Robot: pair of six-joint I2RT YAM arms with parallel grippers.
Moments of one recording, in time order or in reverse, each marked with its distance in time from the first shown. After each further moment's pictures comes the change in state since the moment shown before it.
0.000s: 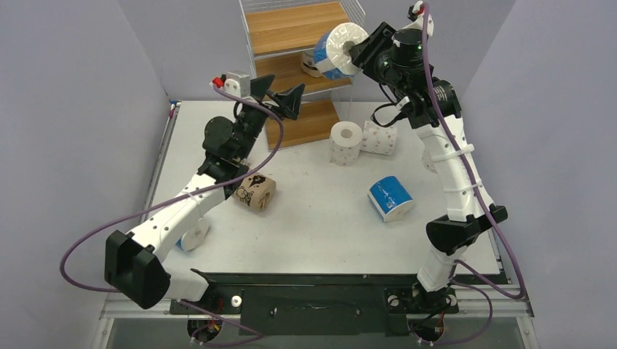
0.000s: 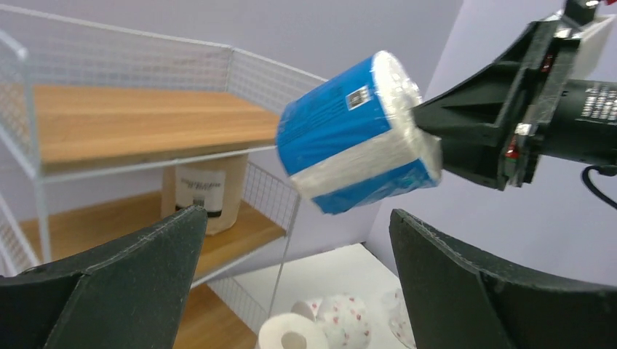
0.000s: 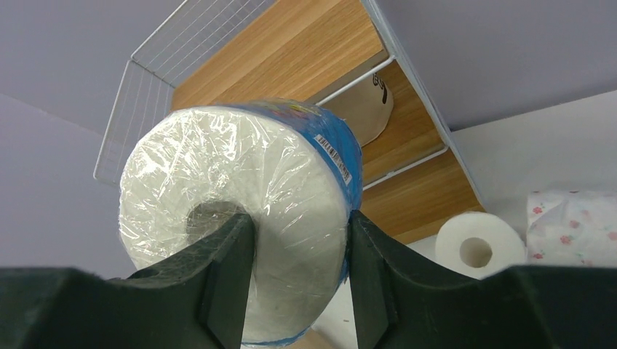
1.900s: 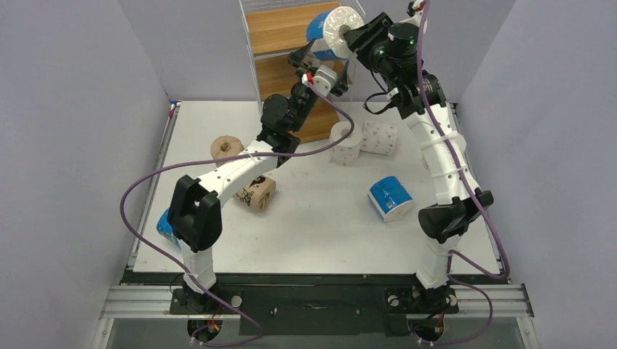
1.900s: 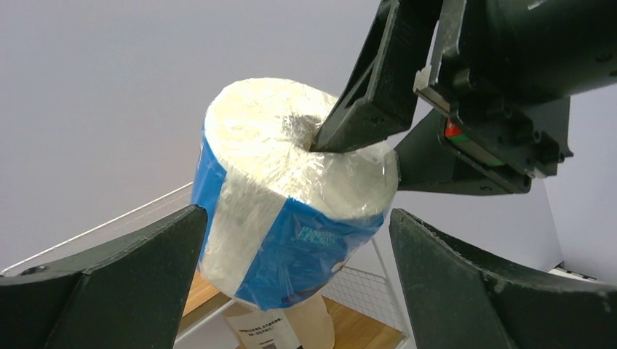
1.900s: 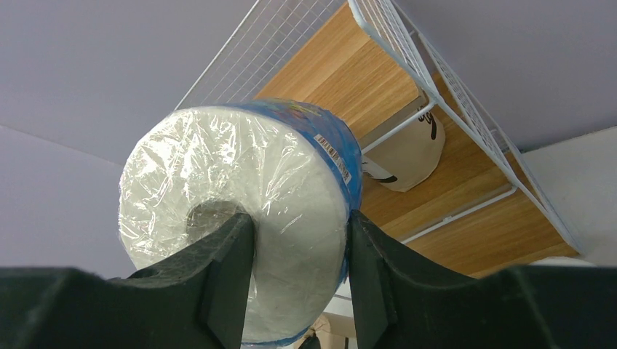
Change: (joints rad) left arm -0.127 0.560 0.495 0.258 0.051 0.790; right arm -0.046 0.129 0.031 0.204 -0.063 0.168
